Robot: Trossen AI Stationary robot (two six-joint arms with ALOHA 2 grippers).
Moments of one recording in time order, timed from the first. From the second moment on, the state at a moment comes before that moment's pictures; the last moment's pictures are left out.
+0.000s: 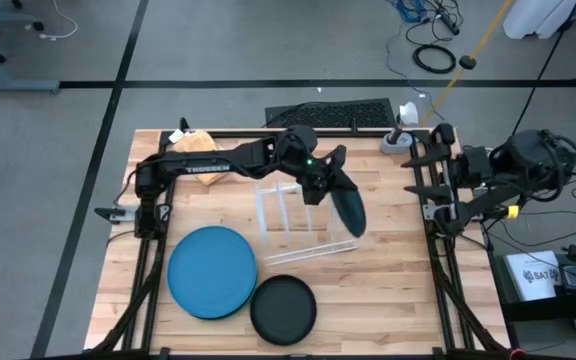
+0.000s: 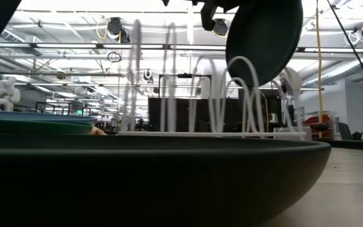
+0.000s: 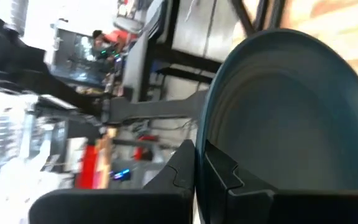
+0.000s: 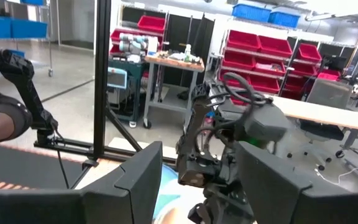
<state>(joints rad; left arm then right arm) 0.17 1.94 1.81 -0.16 0.48 1.43 0.36 0.79 1.33 -0.51 0.29 -0.15</state>
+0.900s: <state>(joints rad) 0.18 1.96 1.81 -0.23 0.50 1.42 0.36 0.86 1.33 -0.51 0.29 -0.14</state>
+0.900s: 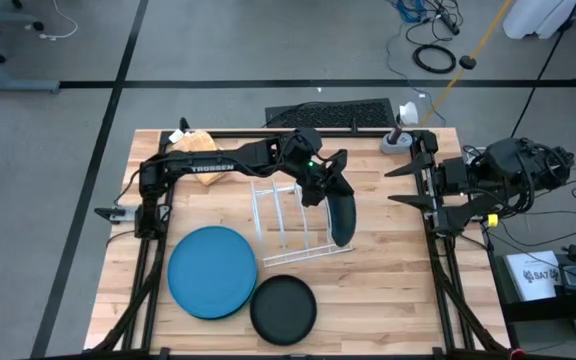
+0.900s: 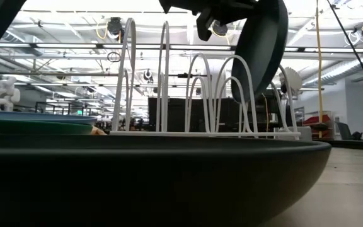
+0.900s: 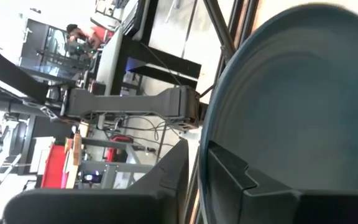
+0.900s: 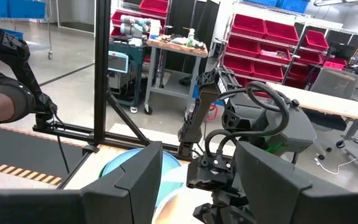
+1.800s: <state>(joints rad) 0.16 1.96 1.81 -0.30 0.20 1.42 0.36 0.86 1.33 -0.52 0.29 -0.12</state>
